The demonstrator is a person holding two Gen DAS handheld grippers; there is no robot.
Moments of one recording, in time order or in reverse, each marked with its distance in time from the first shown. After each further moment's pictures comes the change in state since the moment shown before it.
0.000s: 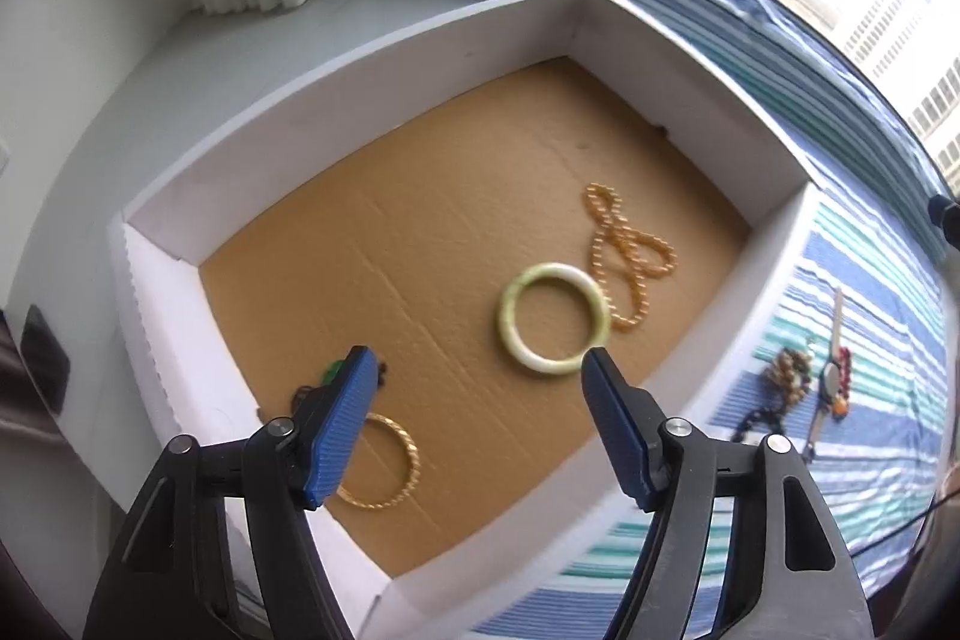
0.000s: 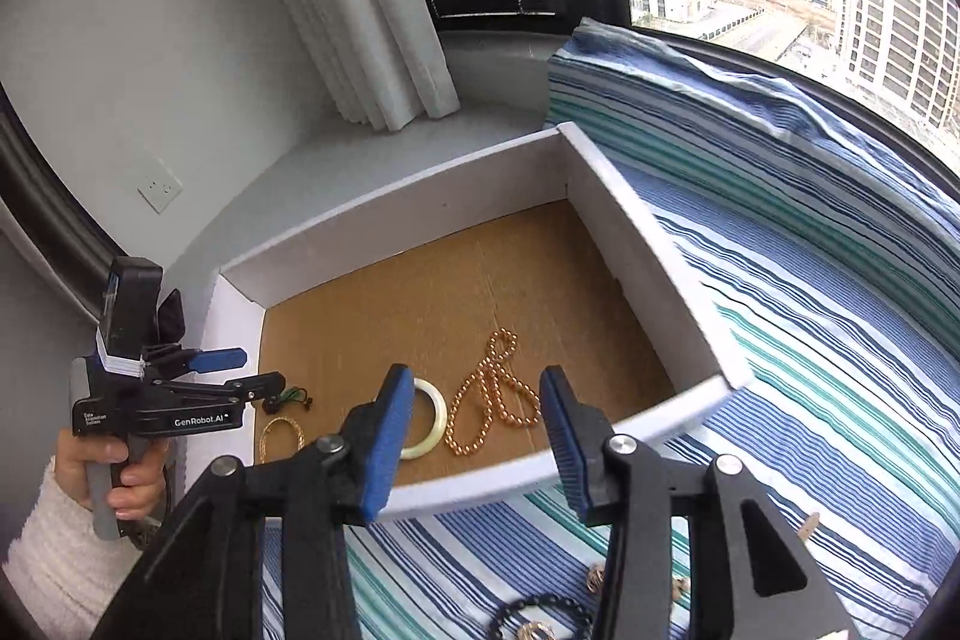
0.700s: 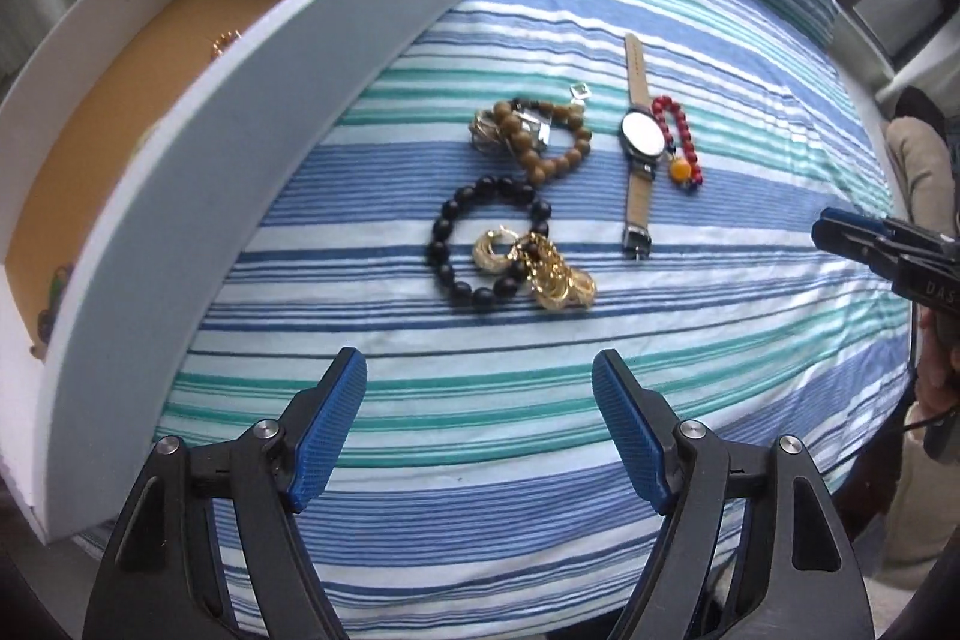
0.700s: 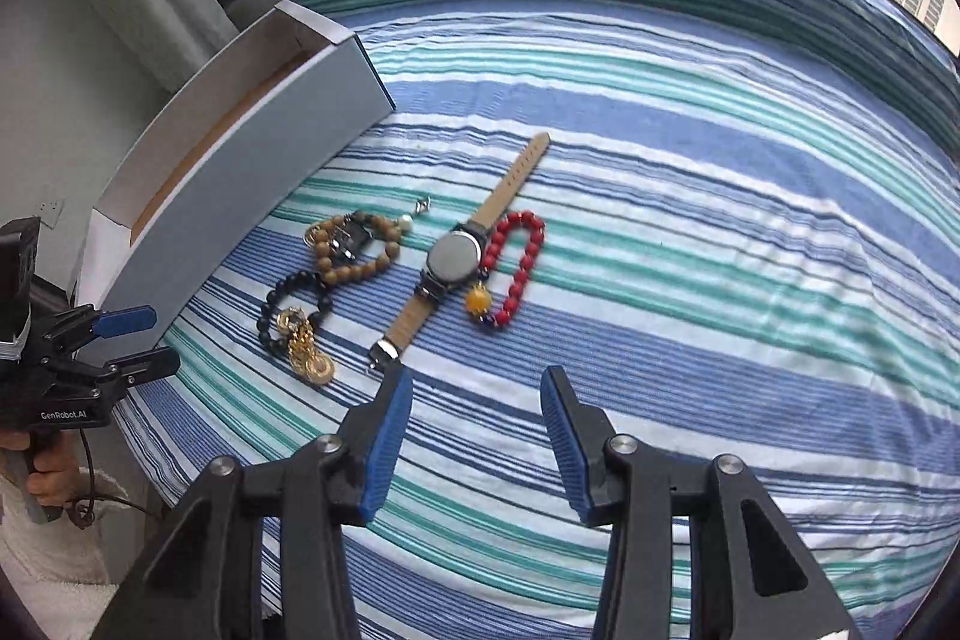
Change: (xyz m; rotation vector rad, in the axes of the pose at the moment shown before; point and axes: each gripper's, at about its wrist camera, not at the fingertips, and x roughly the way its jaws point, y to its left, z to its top) left arm 0.037 -0.184 -0.111 0.304 0.218 -0.195; right arm -0.075 -0.133 -0.233 0.364 0.195 -0.218
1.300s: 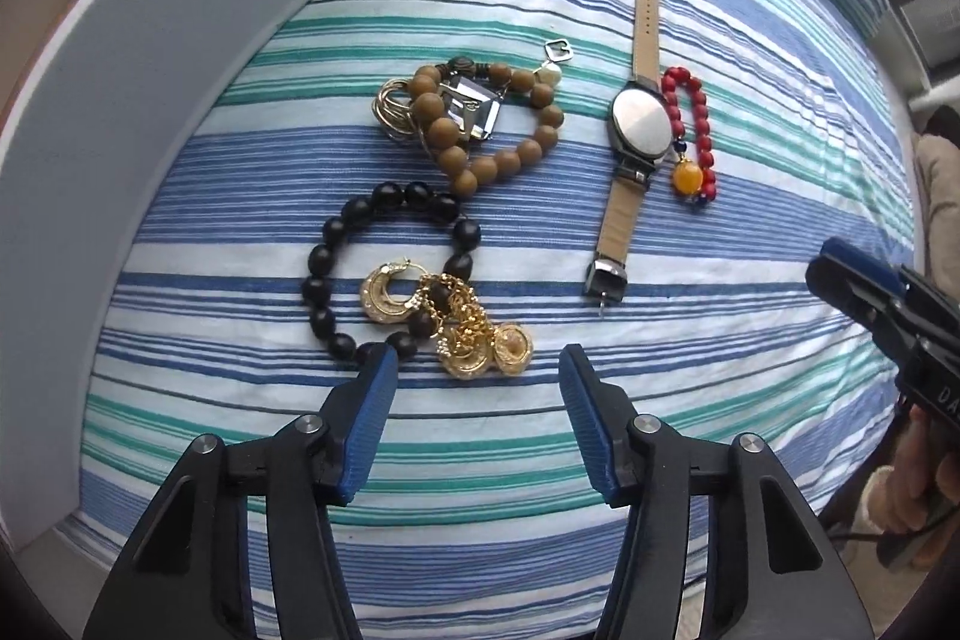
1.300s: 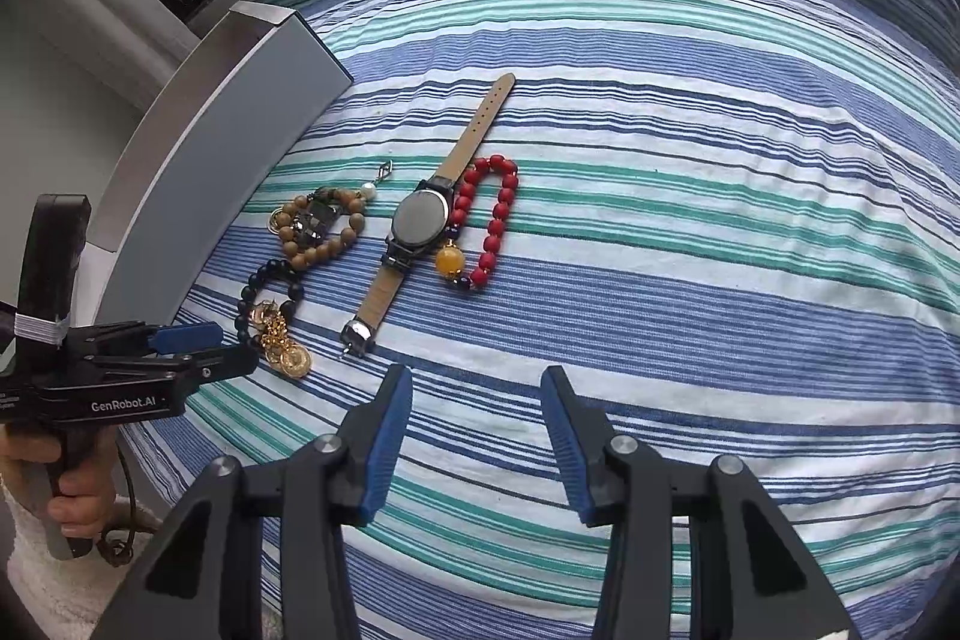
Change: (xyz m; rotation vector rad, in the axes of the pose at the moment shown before) left arm 0.061 -0.041 0.048 -0.080 0.180 -0.004; right arm 0.030 -0.013 0.010 0.082 0.040 0.019
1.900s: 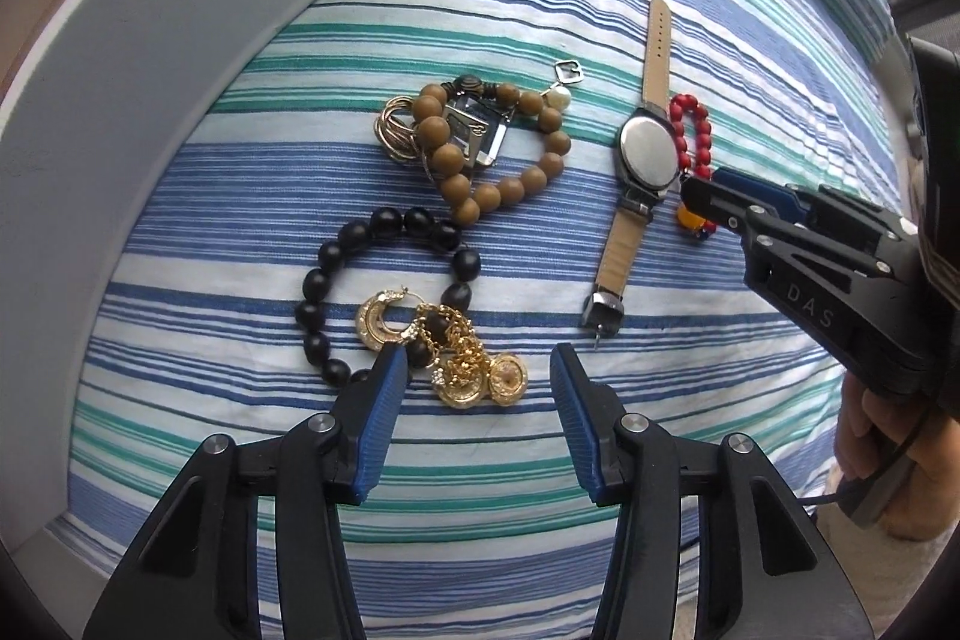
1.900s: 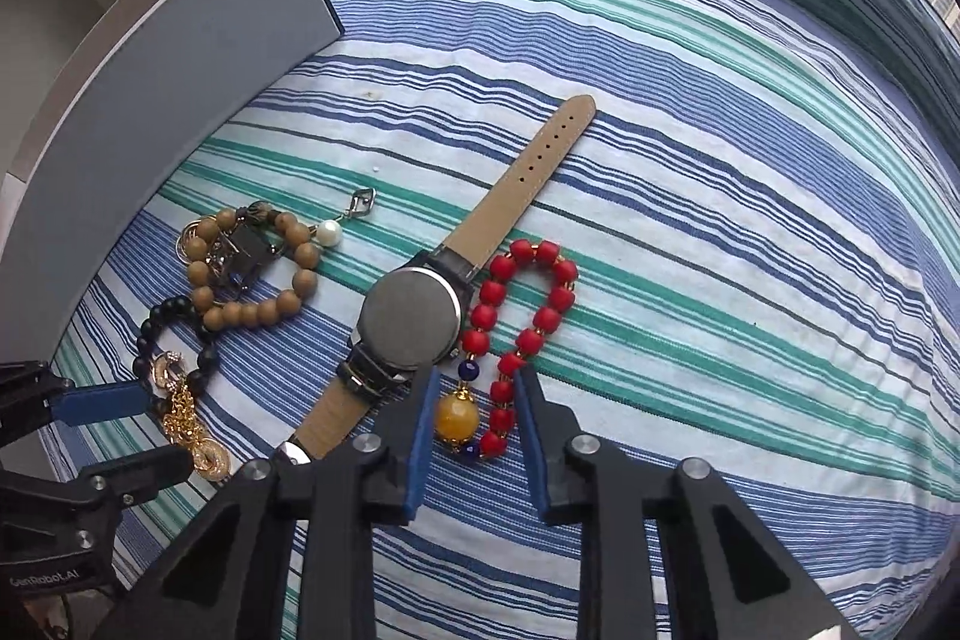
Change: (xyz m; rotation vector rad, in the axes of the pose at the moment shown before) left arm -0.004 0.013 0.012 -0.045 -0.004 -0.040; right arm 0.083 0.035 0.055 -0.204 0.071 -0.157
